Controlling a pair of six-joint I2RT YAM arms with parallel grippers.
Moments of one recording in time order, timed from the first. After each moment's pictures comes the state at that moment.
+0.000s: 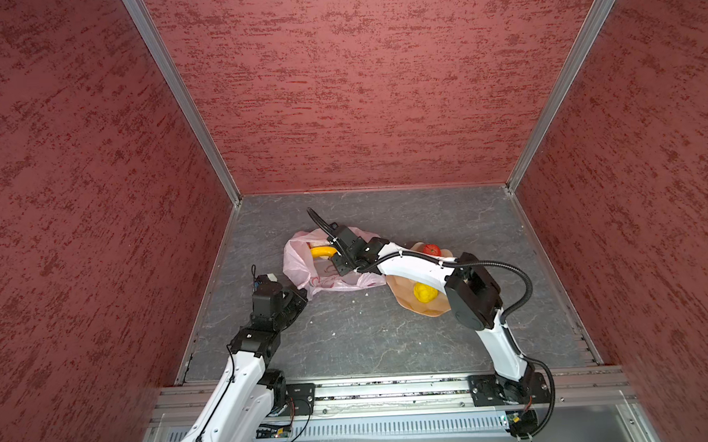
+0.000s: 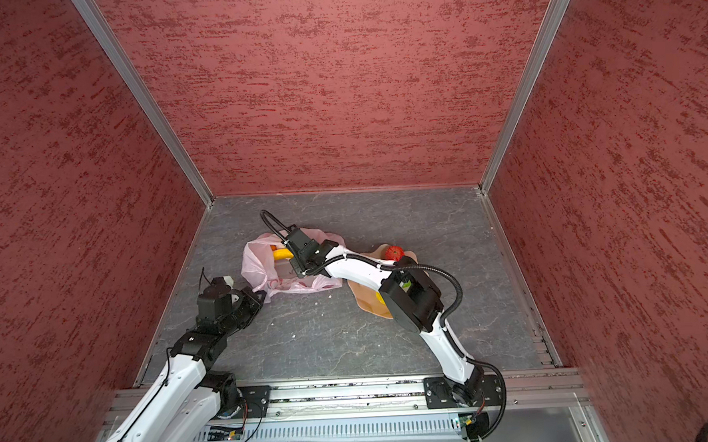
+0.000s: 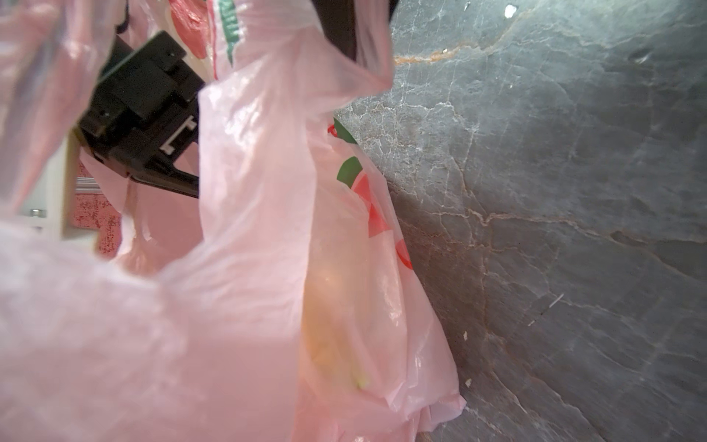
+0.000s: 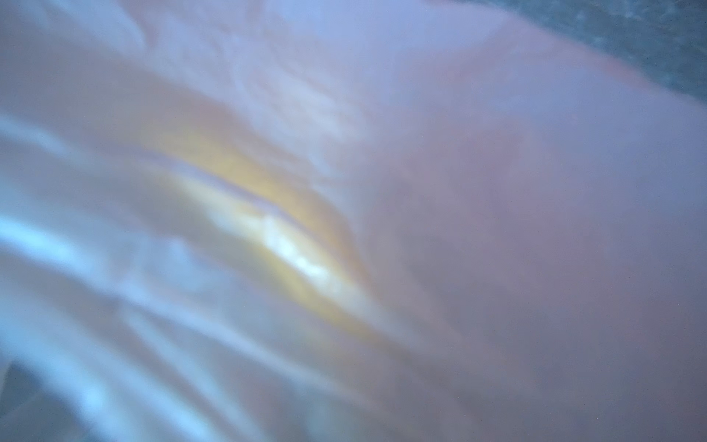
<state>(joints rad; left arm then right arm) -0.16 0.70 0.32 -0.25 0.15 -1.01 0.90 2.18 1.80 -0.51 0.20 0.28</state>
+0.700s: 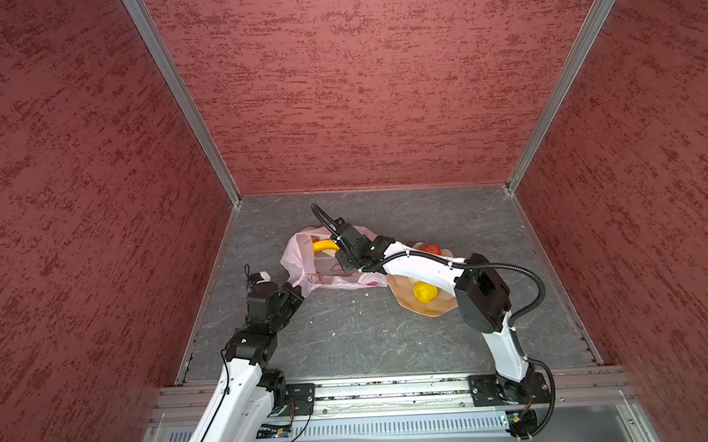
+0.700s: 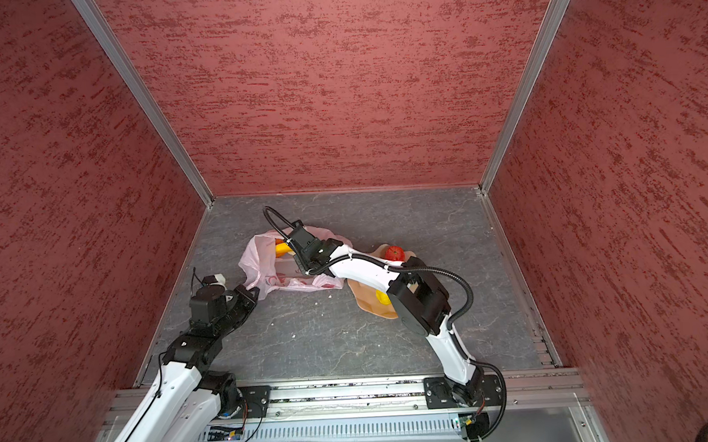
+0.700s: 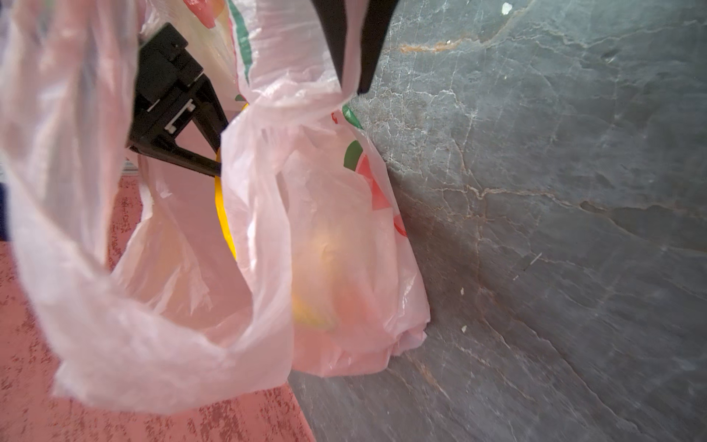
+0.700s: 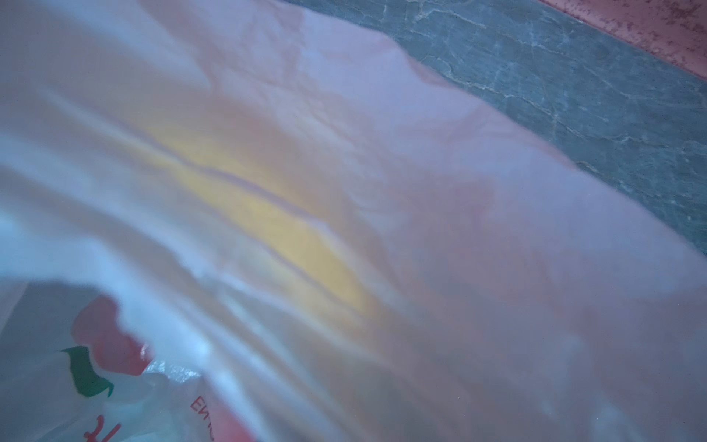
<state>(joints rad) -0.16 0.59 0.37 -0.34 0.06 -1.00 0.90 2.12 1.76 -0.51 0.29 0.30</state>
